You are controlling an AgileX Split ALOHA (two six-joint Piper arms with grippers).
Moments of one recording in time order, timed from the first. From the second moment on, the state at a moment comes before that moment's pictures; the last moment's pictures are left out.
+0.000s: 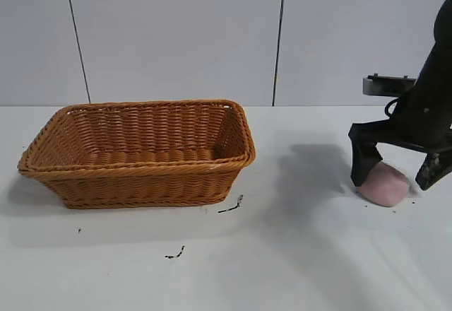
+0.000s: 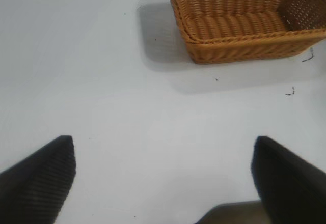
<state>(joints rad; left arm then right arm) -0.02 -0.01 -0.50 -0.04 1.07 0.08 0.02 2.08 -1.27 0.15 0.66 -0.15</state>
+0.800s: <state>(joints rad) -0.02 -0.01 -0.50 -0.04 1.07 0.08 0.10 1.92 -1.71 0.09 0.98 -0.10</state>
